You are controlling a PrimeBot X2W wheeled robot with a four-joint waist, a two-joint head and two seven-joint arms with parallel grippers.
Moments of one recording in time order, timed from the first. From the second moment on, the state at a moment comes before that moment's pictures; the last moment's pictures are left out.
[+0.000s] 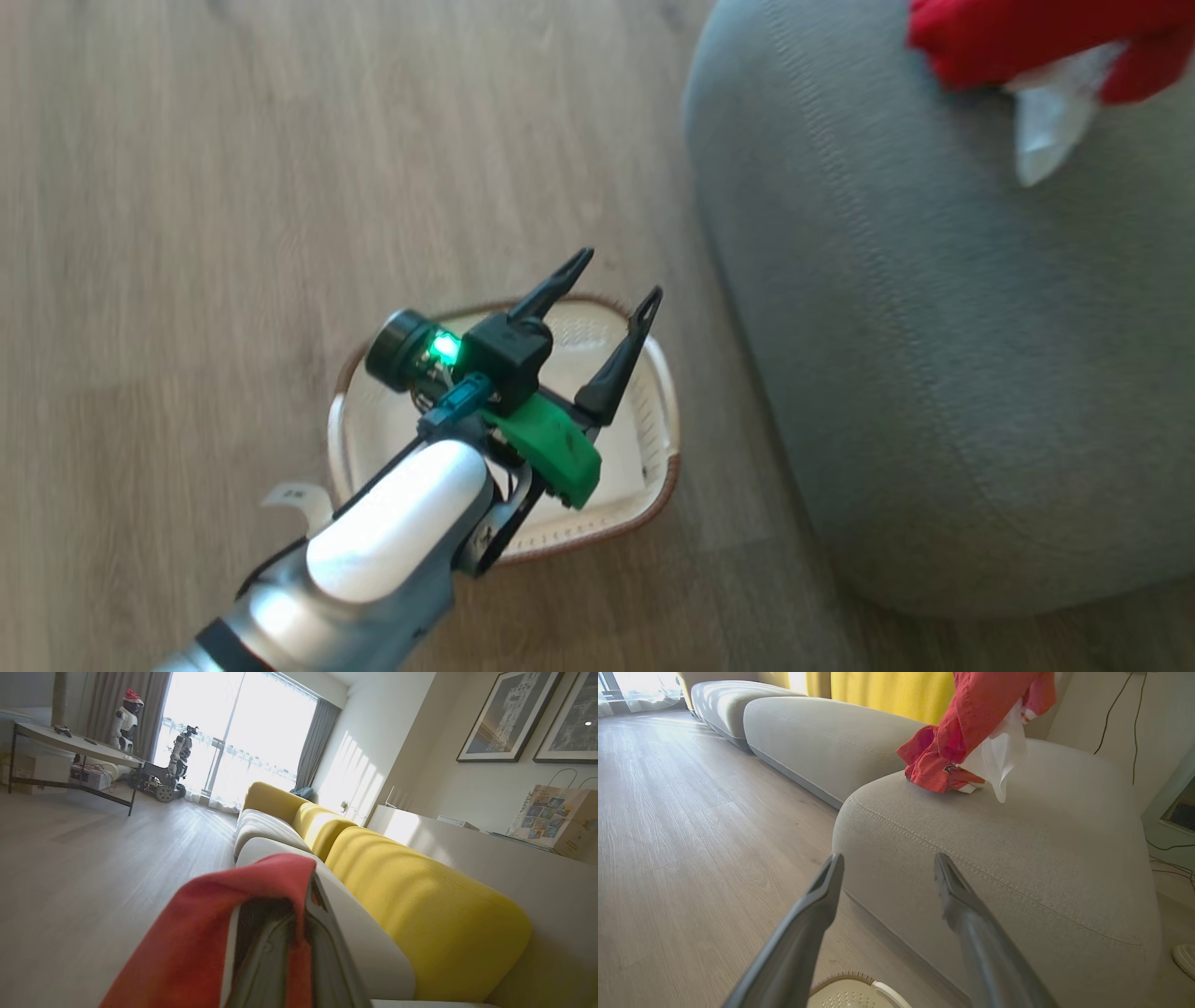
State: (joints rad) left arm -0.73 0.20 -0.96 0.37 -0.53 0.14 -0.15; right arm -0.98 -0.36 -0.07 0.62 -0.05 0.13 -0.25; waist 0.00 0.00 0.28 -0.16
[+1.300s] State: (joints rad) left arm -0.84 0.20 -0.96 0.31 -0.51 0.17 -0.17; right arm -1.13 -0.31 -0.63 1.01 -0.63 0.13 -0.25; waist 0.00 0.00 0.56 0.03
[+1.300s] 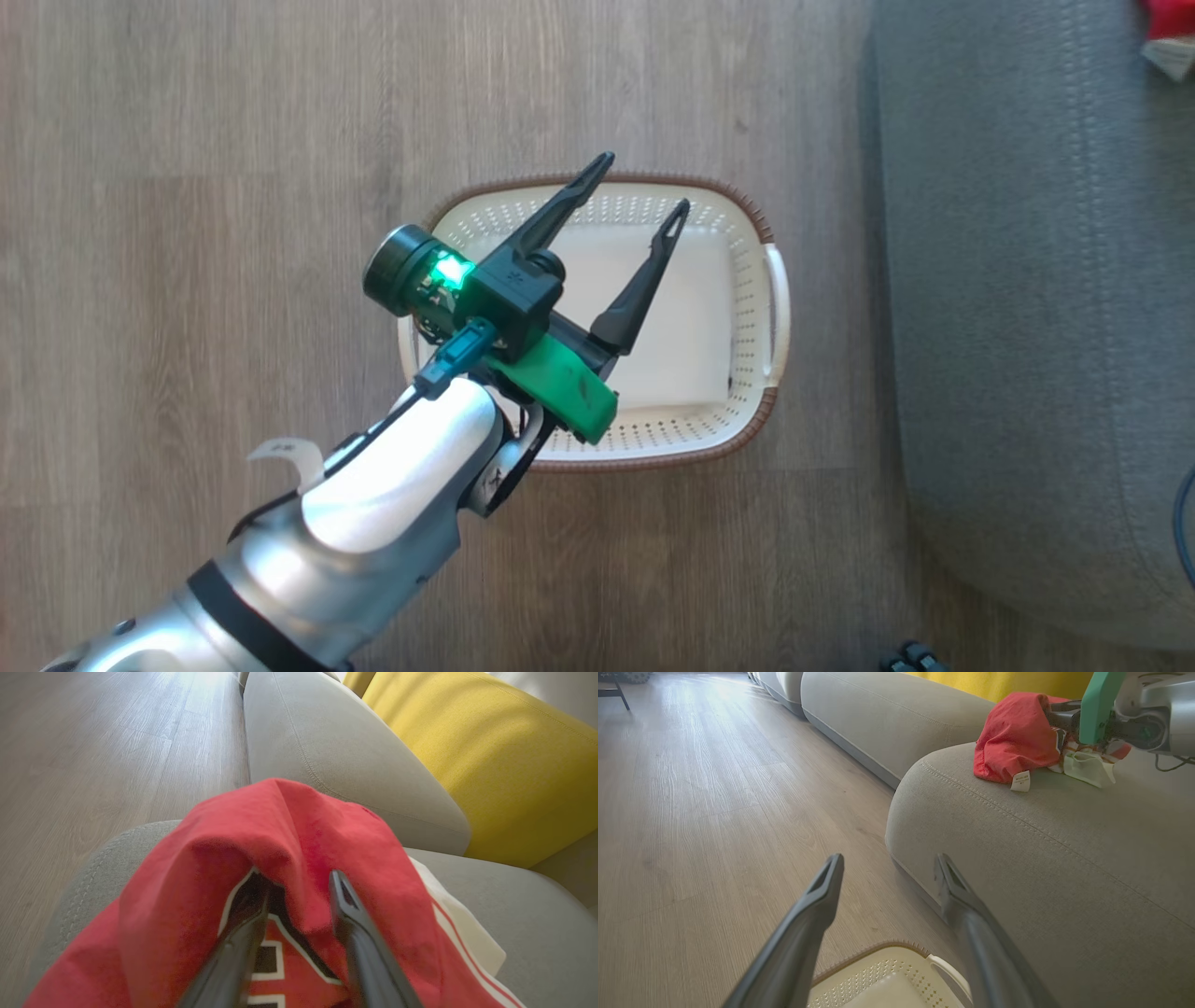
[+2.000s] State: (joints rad) left arm -0.68 0.24 -0.88 0.37 -0.62 0.20 -0.23; right arm -0.96 -0.24 -0.35 0.94 -0.37 0.13 -0.25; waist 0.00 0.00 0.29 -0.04
